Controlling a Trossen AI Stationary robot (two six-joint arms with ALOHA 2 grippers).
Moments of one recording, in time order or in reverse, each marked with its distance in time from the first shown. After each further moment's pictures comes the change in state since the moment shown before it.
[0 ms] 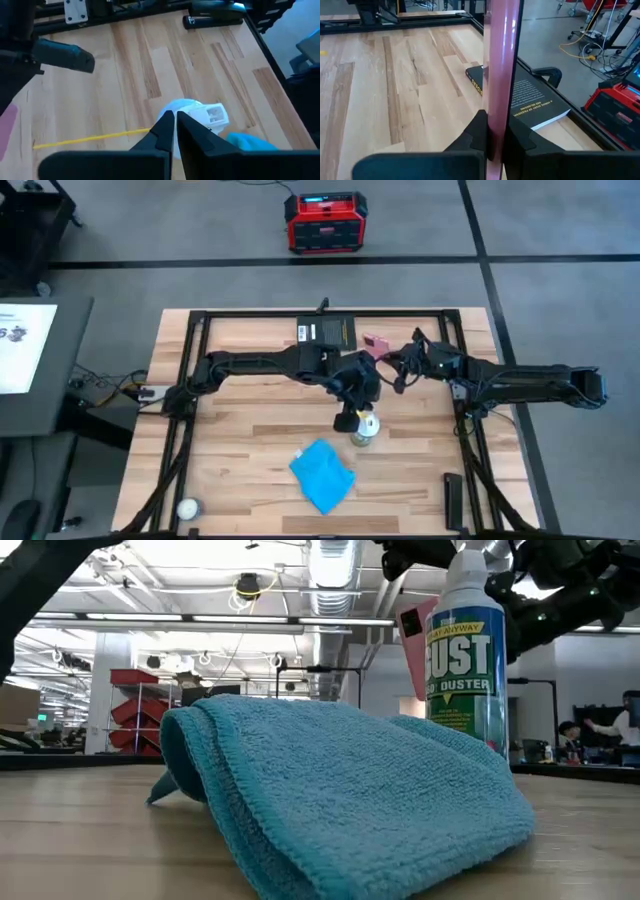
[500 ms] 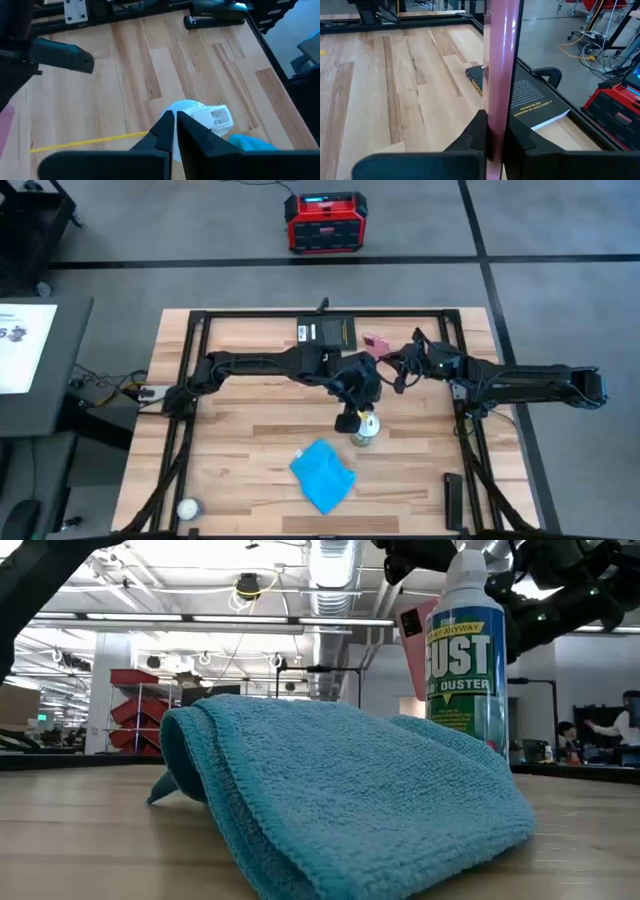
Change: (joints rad) left arm 0.001 0.003 -0.021 0.025 -0.001 -0.001; right arm 0.000 0.000 0.000 0.000 0.000 -0.003
